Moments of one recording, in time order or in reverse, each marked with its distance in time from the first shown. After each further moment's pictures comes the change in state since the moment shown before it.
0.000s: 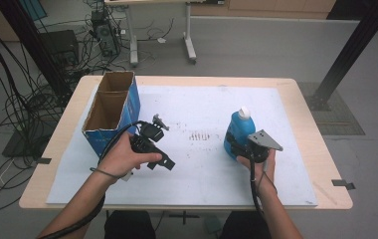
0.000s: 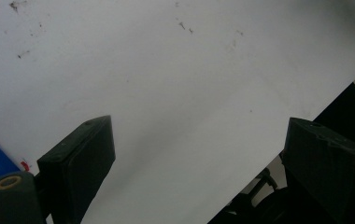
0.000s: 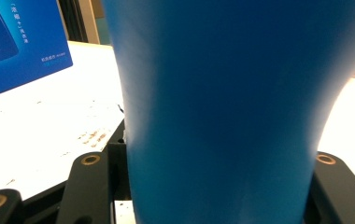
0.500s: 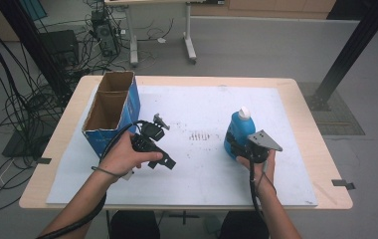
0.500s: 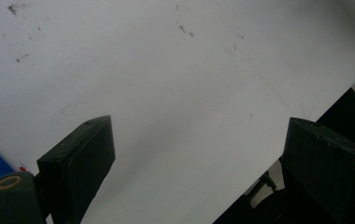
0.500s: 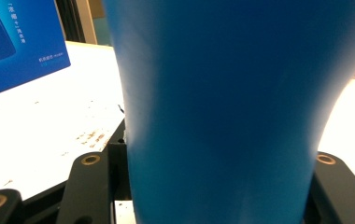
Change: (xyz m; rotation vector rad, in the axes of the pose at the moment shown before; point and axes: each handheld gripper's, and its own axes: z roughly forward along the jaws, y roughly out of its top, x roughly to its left) left arm 0.002 0.004 0.002 -0.006 -0.007 -0.004; right arm 0.001 0.000 -0.001 -0.004 -0.010 0.000
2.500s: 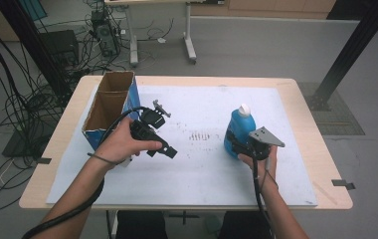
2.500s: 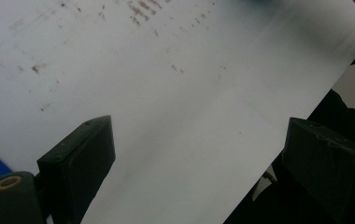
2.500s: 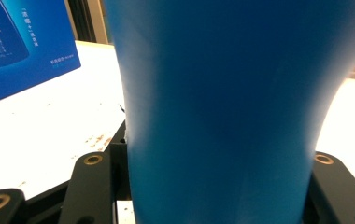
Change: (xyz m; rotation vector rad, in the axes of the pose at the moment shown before) left arm 0.002 0.023 -0.033 -0.057 -0.029 0.117; right arm -0.005 0.012 -0.001 0.017 0.047 -0.001
